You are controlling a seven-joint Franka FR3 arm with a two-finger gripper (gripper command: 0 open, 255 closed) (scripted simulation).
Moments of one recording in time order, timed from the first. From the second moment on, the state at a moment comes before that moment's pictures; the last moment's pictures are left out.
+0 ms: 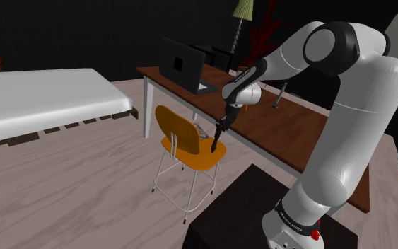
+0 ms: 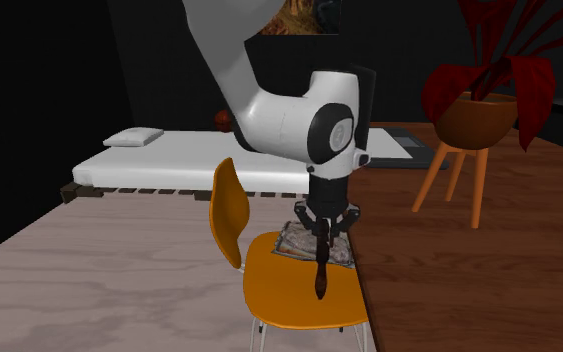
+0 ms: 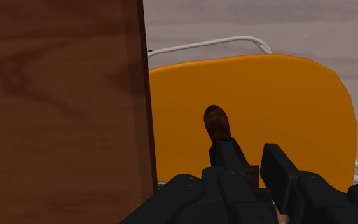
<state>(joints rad) -0.10 0.21 -0.37 -2.32 0.12 2.54 -0.46</state>
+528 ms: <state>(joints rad) -0.08 0.12 -0.39 -2.31 0.06 2.44 -0.42</state>
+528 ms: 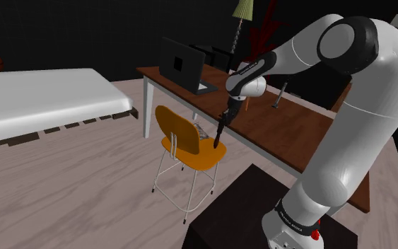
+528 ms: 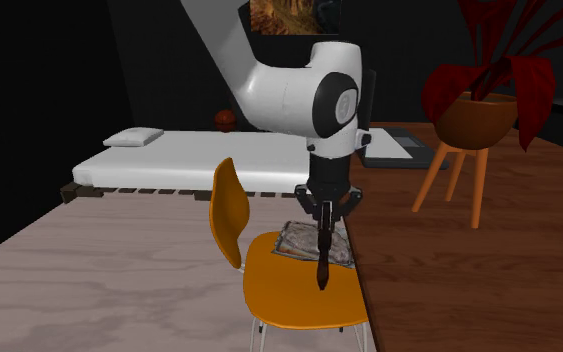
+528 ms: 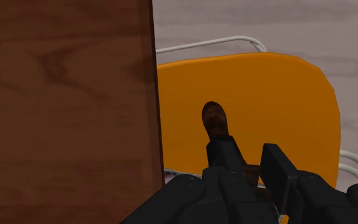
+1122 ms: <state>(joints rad) -0.08 0.03 -0.40 -2.26 0.00 2.32 -0.38</state>
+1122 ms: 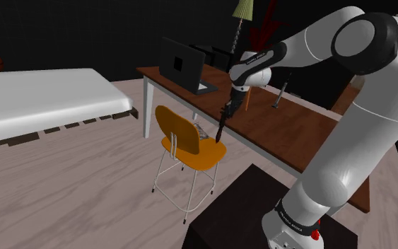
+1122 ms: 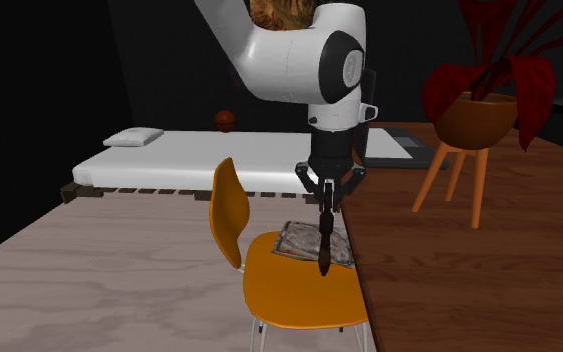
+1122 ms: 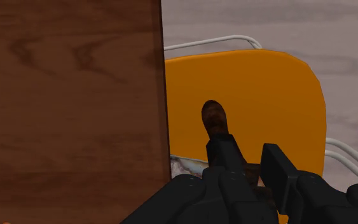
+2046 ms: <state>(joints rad) -0.07 0.25 -0.36 -1.78 0.09 2.05 -0.36</state>
